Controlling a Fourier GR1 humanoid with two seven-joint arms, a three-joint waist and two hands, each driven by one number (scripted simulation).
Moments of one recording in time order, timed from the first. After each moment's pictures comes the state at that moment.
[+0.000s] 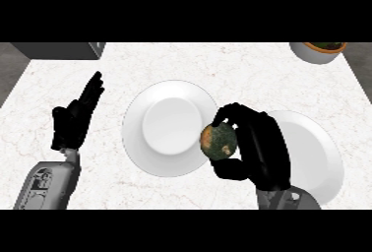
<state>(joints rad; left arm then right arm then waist) -0.27 0.18 0.02 -1.41 -0.10 0.03 0.10 -0.27 -0.06 0.44 -1.85 1.01 -0.01 0.52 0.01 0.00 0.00</state>
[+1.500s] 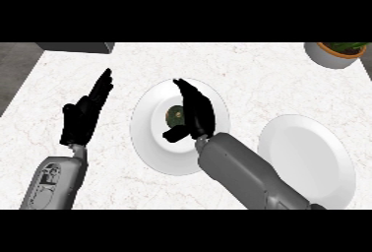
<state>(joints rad) -0.31 0.16 0.01 -1.39 -0.11 0.00 0.10 -0.82 0.00 0.73 -0.85 0.30 -0.64 0.45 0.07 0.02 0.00</state>
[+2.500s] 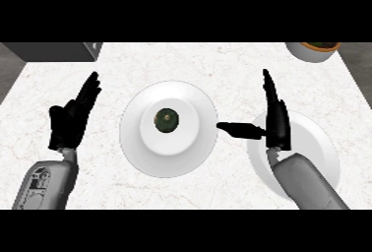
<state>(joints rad) -0.27 0.17 0.06 -1.40 -0.11 0.01 0.10 -0.40 -0.27 0.41 -1.32 0.04 -0.68 0.15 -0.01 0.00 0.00</state>
